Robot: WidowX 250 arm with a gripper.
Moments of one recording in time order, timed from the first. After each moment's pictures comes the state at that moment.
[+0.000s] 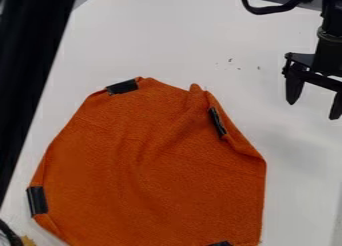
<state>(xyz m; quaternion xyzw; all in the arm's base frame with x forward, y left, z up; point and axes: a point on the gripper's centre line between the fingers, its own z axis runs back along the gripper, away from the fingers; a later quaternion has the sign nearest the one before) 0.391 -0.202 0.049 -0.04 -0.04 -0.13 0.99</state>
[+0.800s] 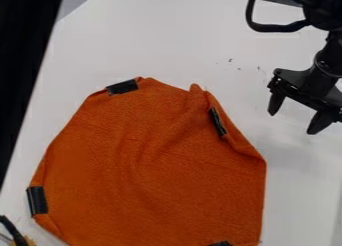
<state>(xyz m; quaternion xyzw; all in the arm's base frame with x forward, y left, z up) 0.375 -0.183 0.032 0.09 -0.11 -0.05 0.99</state>
